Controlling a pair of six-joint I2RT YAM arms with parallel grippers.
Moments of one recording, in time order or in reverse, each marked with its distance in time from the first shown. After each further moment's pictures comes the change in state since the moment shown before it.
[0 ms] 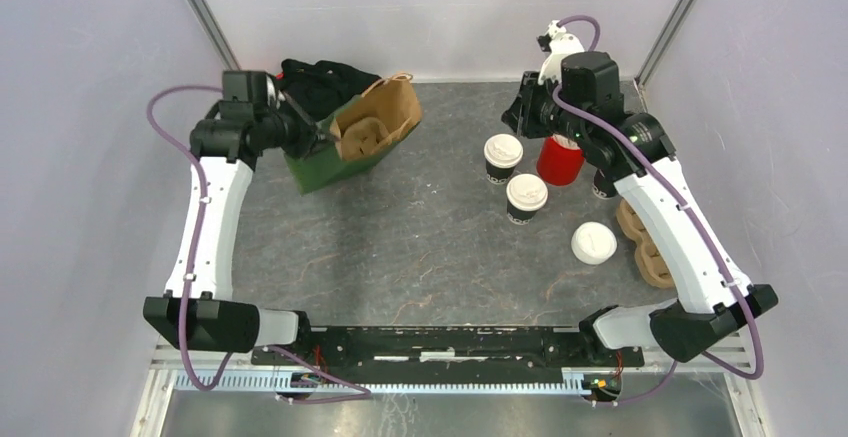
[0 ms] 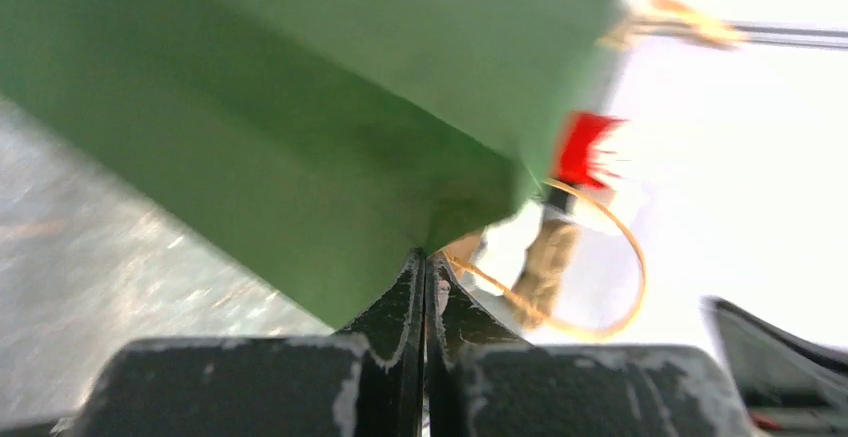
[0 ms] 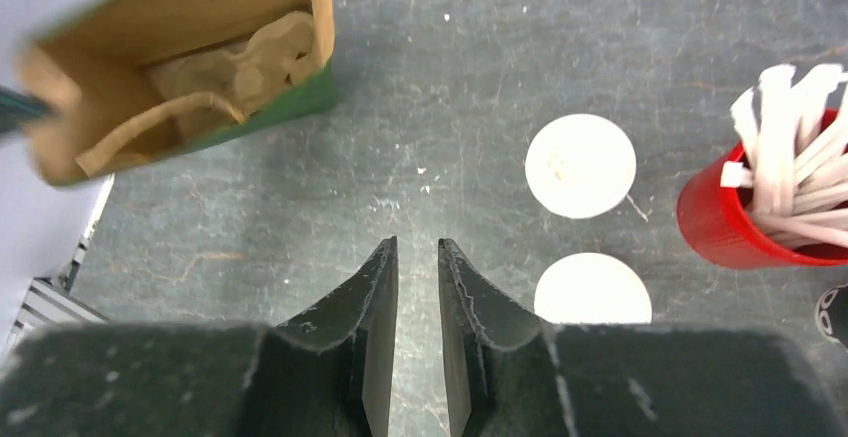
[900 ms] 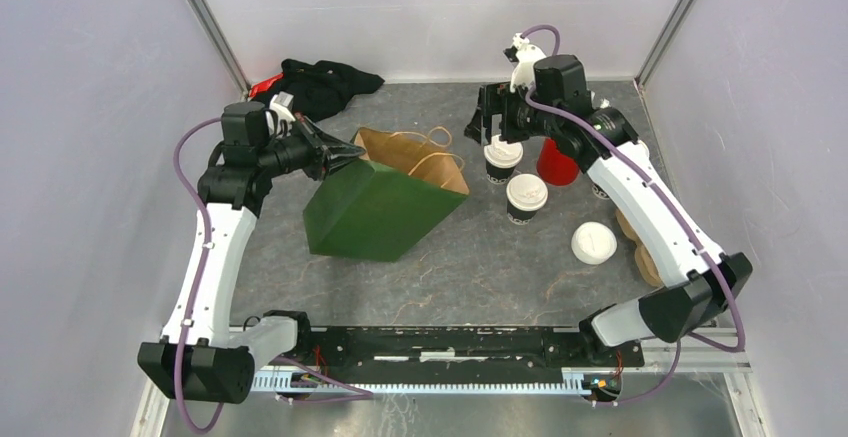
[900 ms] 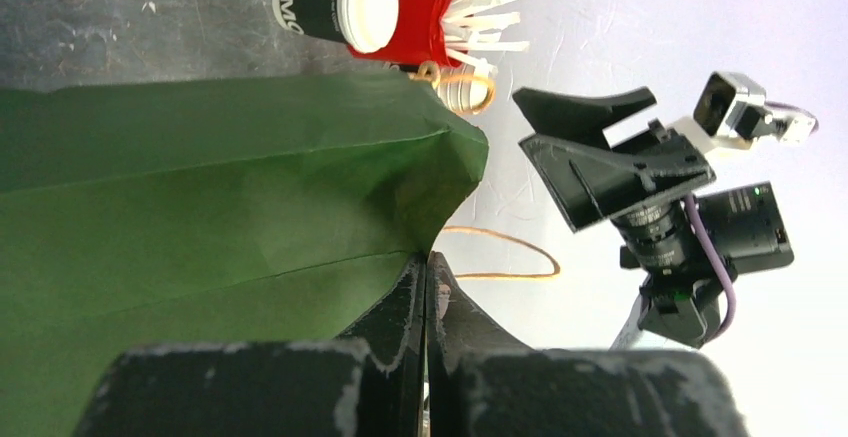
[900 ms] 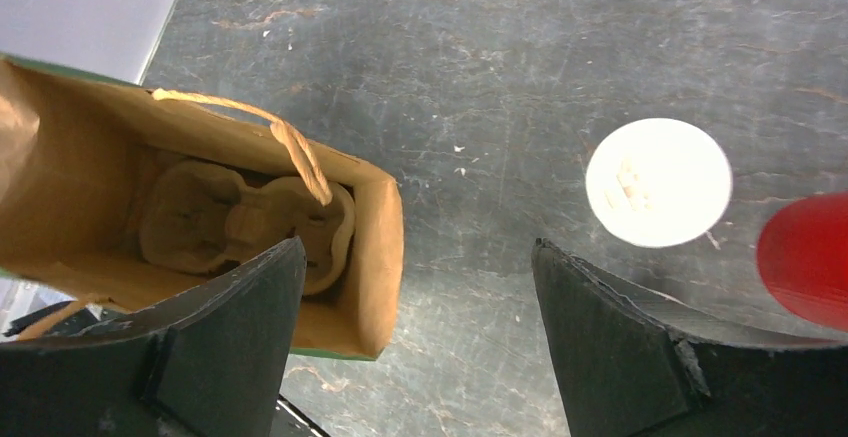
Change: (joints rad) left arm -0.011 -0.214 -0.259 0.408 0.398 -0.216; right arm -0.003 0.077 -0.121 0.096 -0.171 -0.065
